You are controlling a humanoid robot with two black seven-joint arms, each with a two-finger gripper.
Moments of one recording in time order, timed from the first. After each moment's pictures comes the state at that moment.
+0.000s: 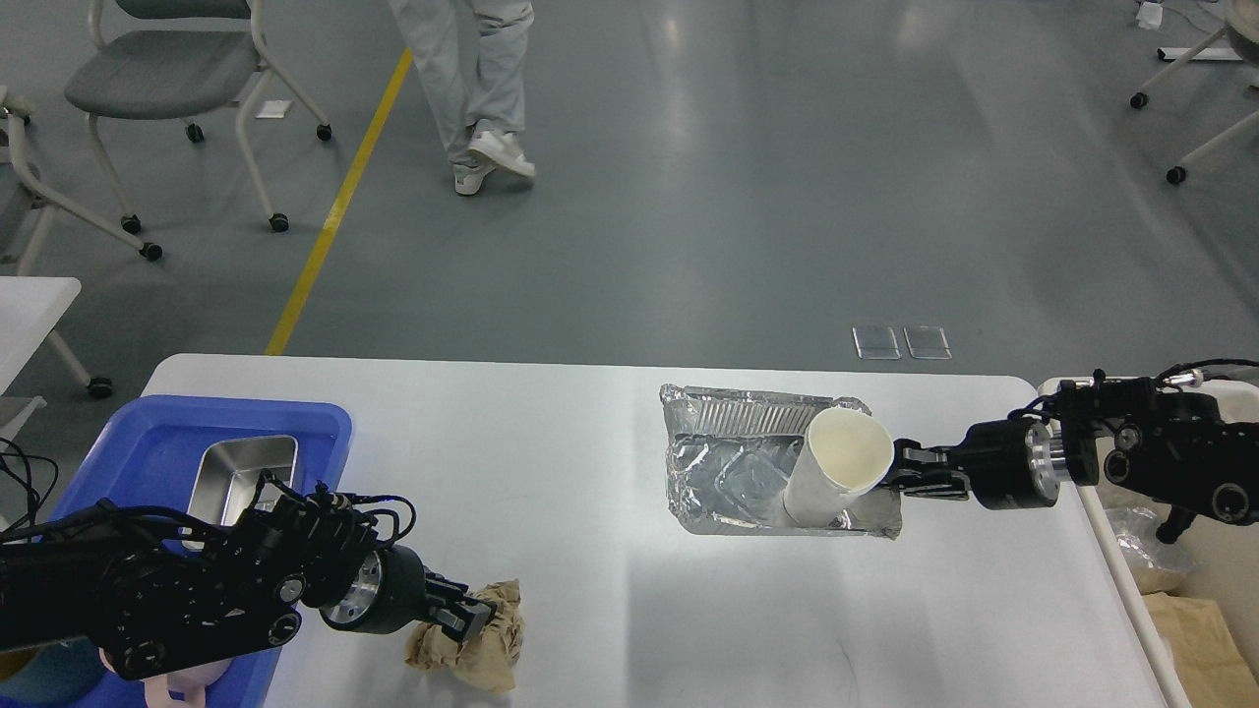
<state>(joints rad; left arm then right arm) -0.95 0.47 0.29 -1.26 1.38 -0.30 0.01 1.09 -0.64 -0.38 1.02 -0.80 0.43 0.60</state>
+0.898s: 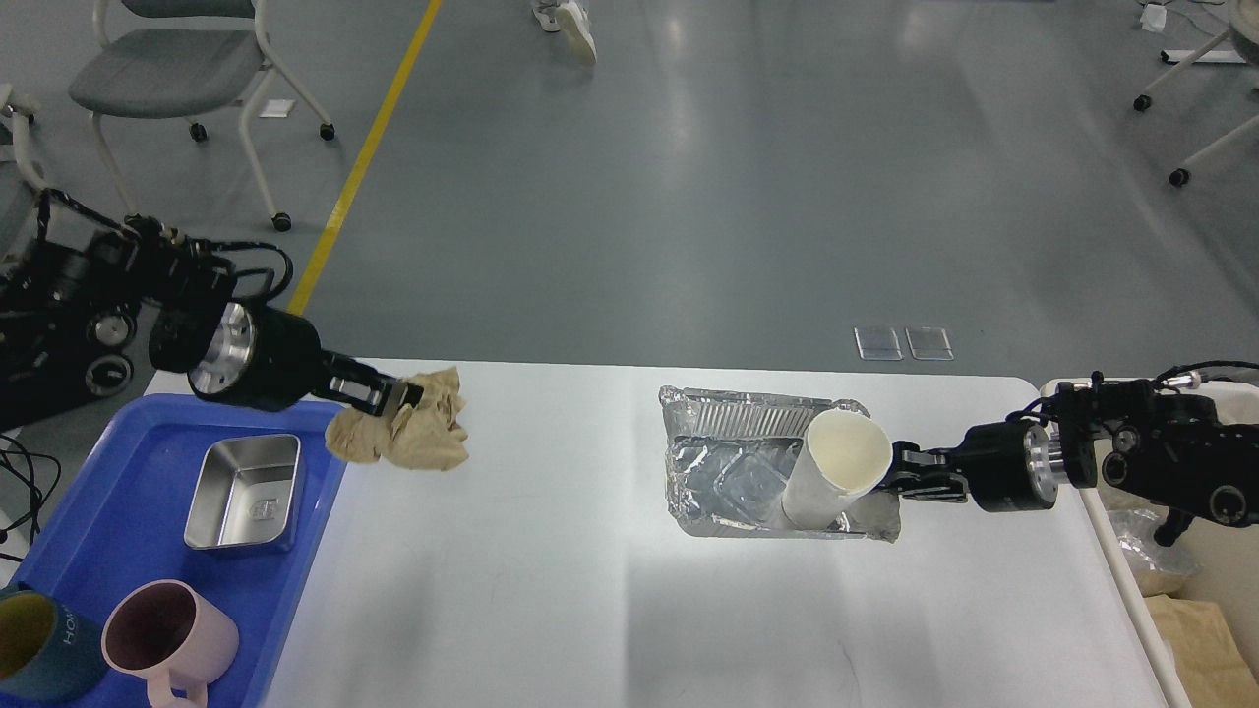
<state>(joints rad) -1.48 0.82 0.22 -1.46 1.19 -0.56 -0.11 1.08 -0.63 -0.38 1.02 -0.80 0.42 0.60</state>
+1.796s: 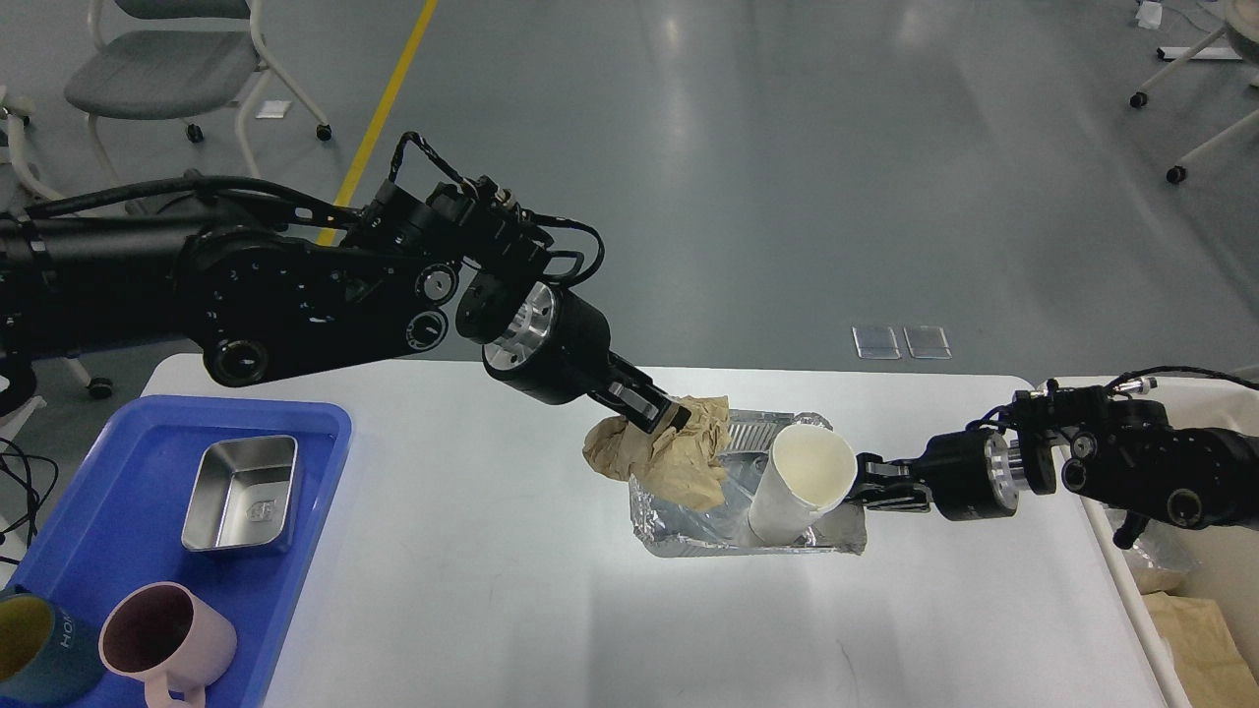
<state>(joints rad) -1.62 0.26 0.29 -1.26 1.01 -0.55 -0.16 1.08 -0.57 -0.38 1.02 -0.79 0.43 0.60</state>
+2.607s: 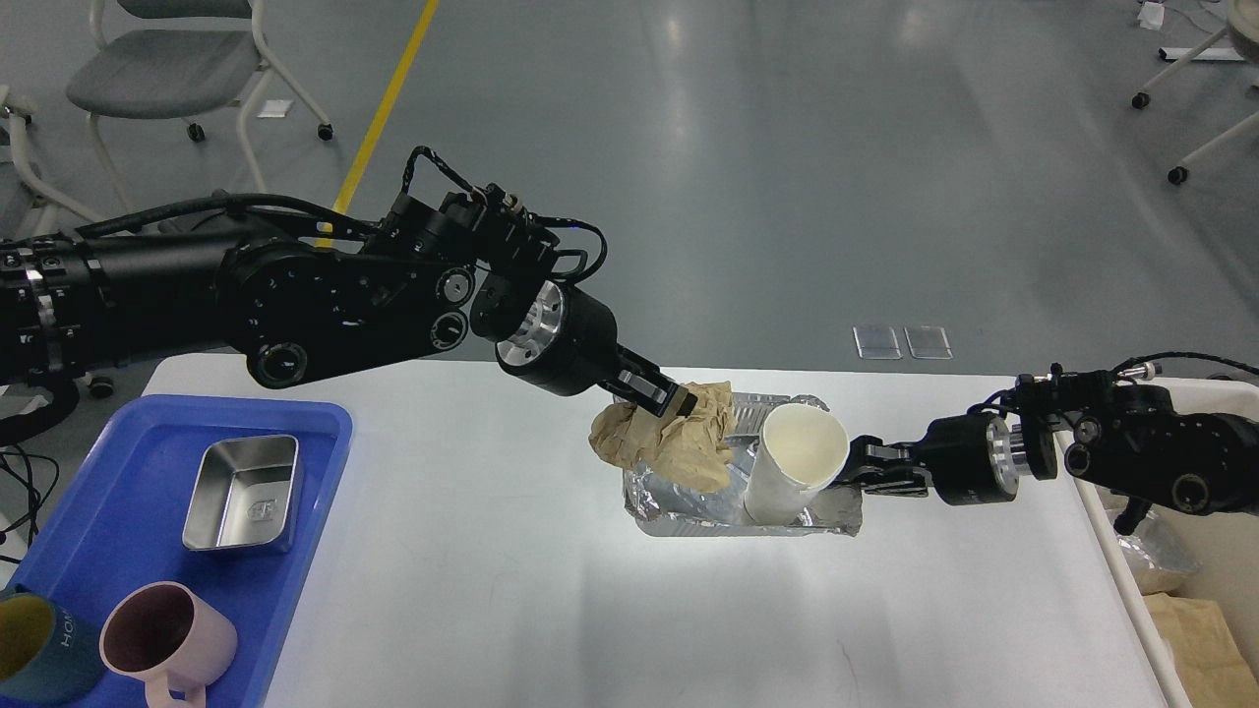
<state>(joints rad) -1.58 0.22 0.27 -1.18 1.00 -0.53 -0.15 1.11 -0.58 -0.38 1.03 -0.77 0.43 0.61</state>
